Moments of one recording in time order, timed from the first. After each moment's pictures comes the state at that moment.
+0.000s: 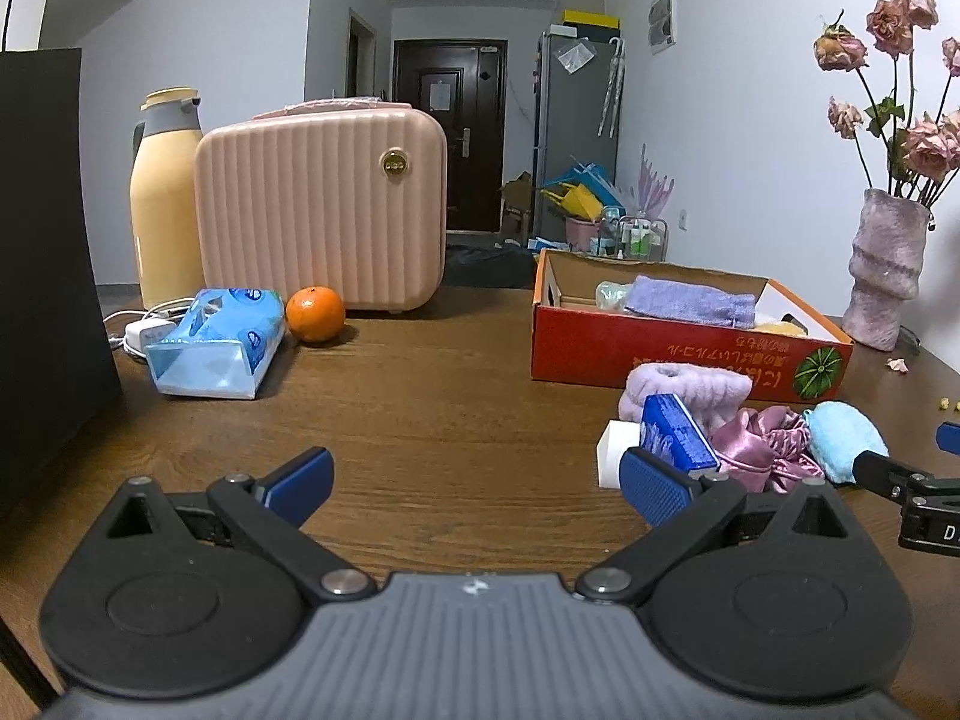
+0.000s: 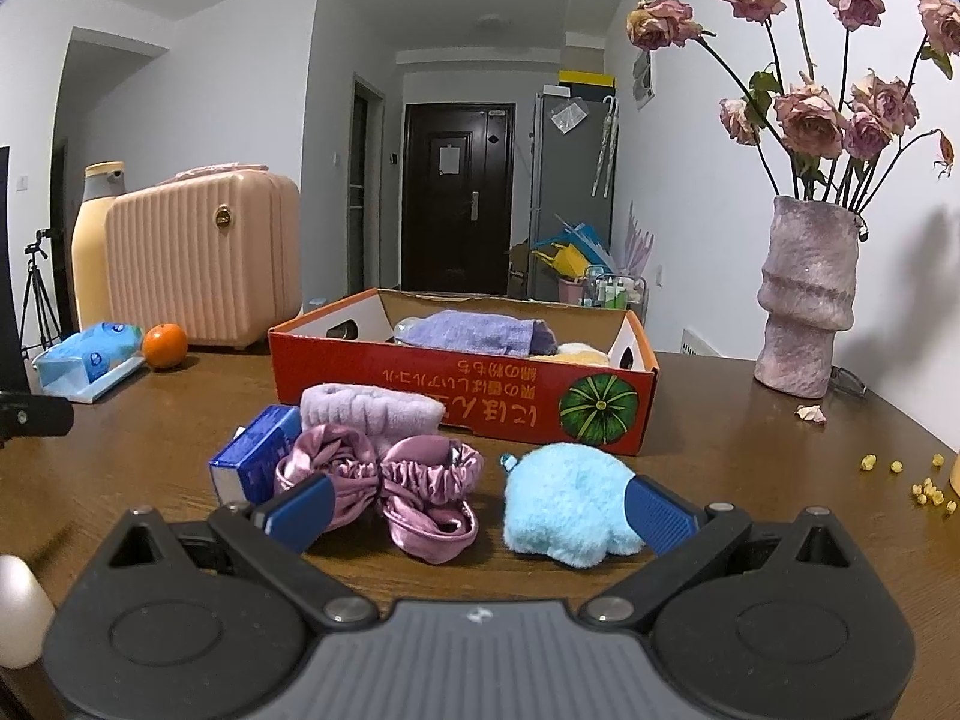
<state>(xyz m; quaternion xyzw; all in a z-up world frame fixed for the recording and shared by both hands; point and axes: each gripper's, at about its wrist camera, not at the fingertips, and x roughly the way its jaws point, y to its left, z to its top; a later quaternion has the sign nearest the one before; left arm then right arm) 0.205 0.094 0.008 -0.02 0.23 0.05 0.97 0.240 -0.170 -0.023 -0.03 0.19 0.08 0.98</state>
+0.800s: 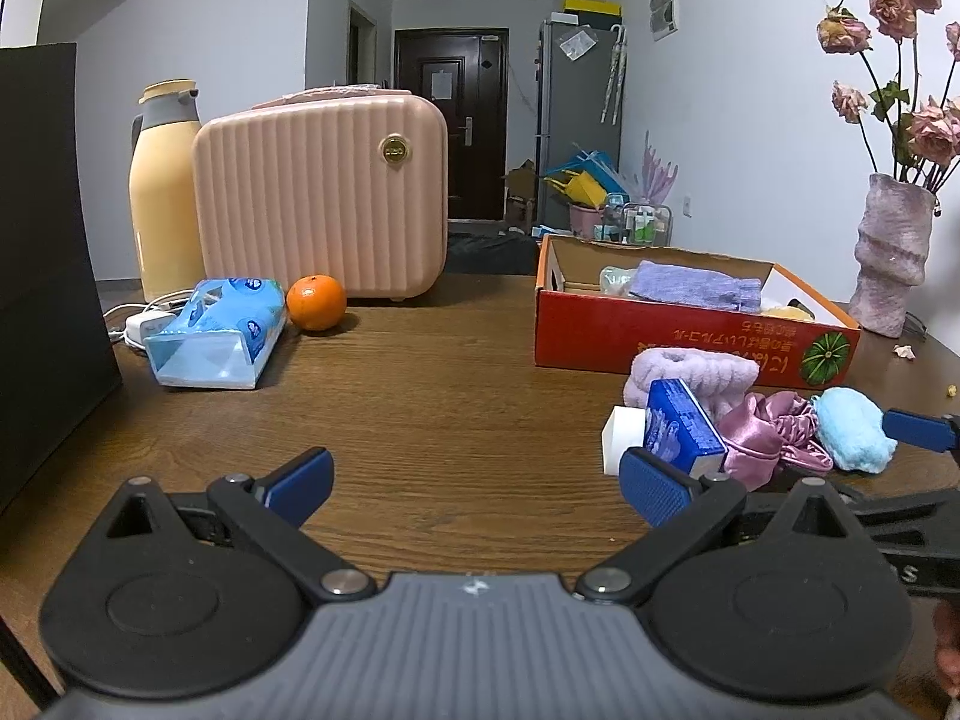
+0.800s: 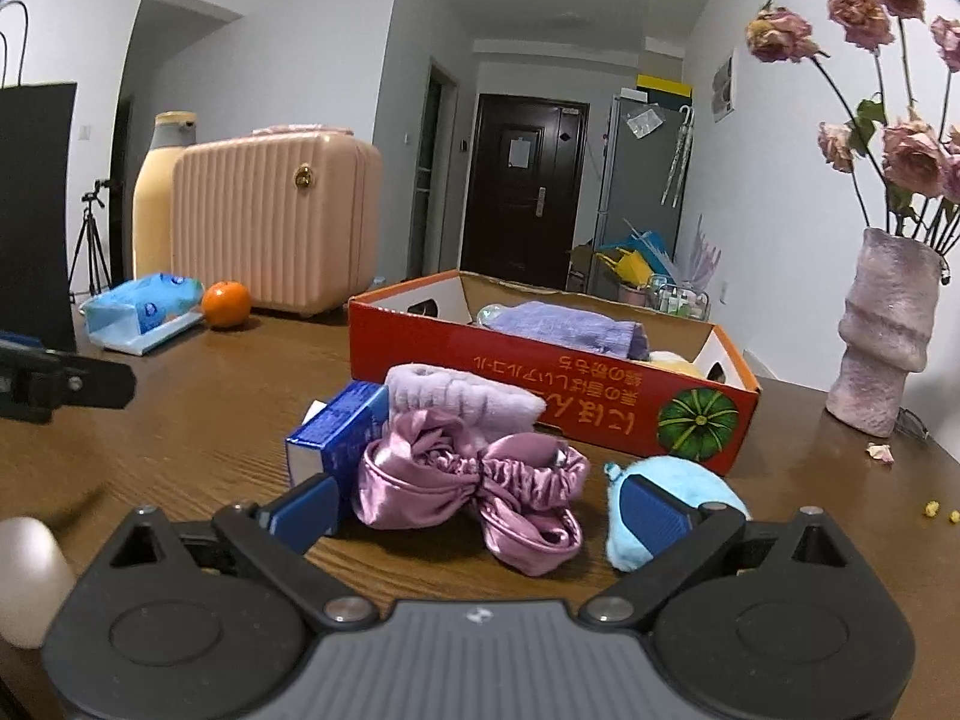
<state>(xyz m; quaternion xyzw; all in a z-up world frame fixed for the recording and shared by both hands) 0.210 0.092 0.004 -0.02 0.24 0.05 0.97 0.249 -0.130 -0.033 -0.07 0.19 0.14 0.97</state>
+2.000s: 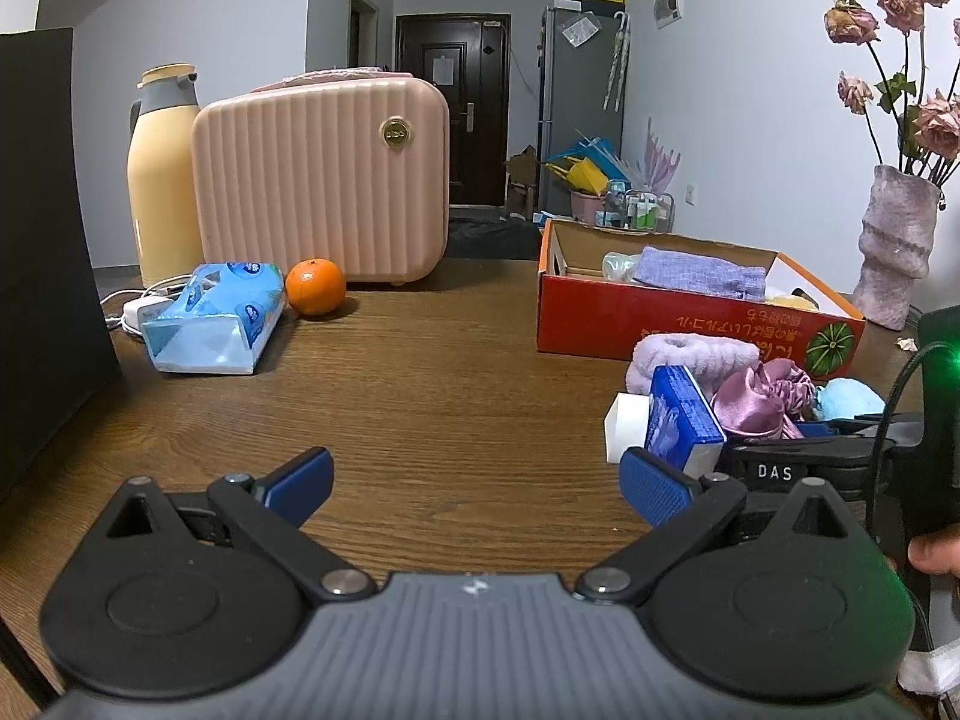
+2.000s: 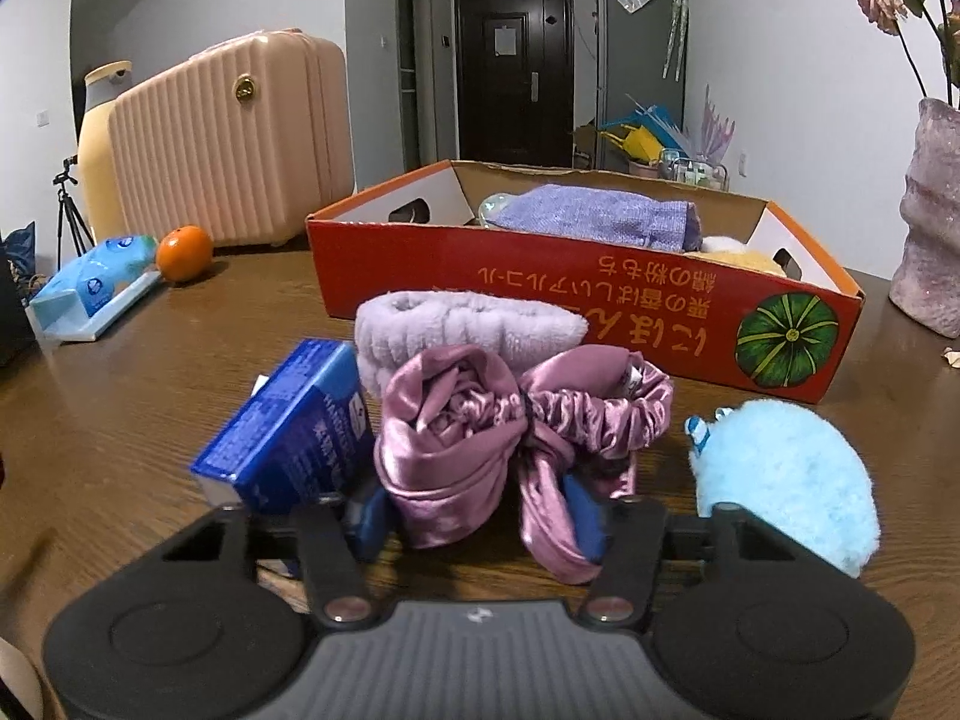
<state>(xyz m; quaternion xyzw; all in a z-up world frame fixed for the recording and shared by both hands) 0.212 0.093 0.000 -0.02 0.25 0.05 0.97 0.340 -0.109 -0.059 -0.03 0.32 0.14 0.94</state>
